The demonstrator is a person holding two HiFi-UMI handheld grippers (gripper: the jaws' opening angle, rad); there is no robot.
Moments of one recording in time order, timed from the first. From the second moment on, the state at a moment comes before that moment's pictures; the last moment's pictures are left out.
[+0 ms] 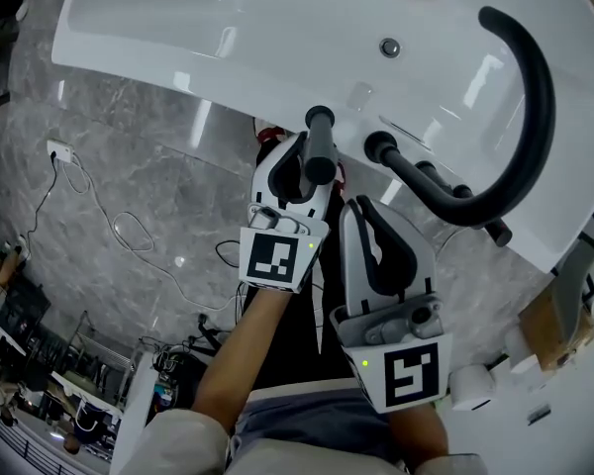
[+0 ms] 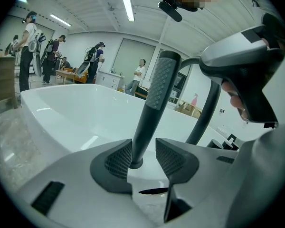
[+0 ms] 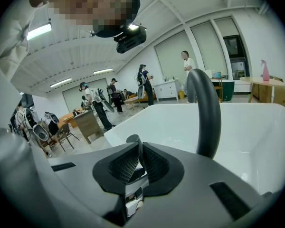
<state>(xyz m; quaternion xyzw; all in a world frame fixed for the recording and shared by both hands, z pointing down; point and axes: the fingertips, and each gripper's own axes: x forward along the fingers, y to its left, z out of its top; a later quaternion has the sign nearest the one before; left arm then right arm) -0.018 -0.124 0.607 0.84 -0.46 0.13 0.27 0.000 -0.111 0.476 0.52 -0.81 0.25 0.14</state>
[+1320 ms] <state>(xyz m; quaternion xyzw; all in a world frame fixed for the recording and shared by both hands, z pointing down) -0.013 -0.147 0.629 0.83 -0.48 0.16 0.23 0.010 -0.127 0.495 0.53 -0.80 0.26 0.15</state>
